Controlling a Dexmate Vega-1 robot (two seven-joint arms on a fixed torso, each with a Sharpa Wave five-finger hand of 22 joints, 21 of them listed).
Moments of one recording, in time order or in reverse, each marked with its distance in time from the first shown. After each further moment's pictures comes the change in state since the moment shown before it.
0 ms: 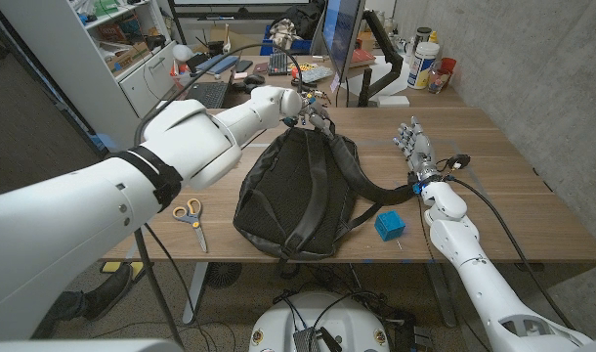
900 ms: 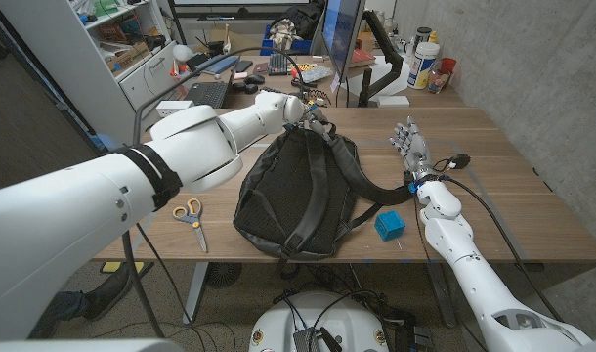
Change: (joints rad) left arm -0.016 0.016 0.205 -0.009 -0.215 0.054 0.025; left_hand 0.018 0.003 -0.028 -0.011 0.001 0.009 -0.002 0.000 0.000 0.012 -0.011 0.000 0.000 0.013 -0.008 0.000 0.000 0.030 -0.002 0.000 0.000; right arm 0.026 0.018 -0.012 0.040 0.001 0.013 0.005; right_hand 0.000 0.000 -0.003 -0.003 0.000 0.000 0.000 0.000 0.000 0.002 0.002 0.000 0.000 0.000 0.000 0.000 0.002 0.000 0.000 0.000 0.000
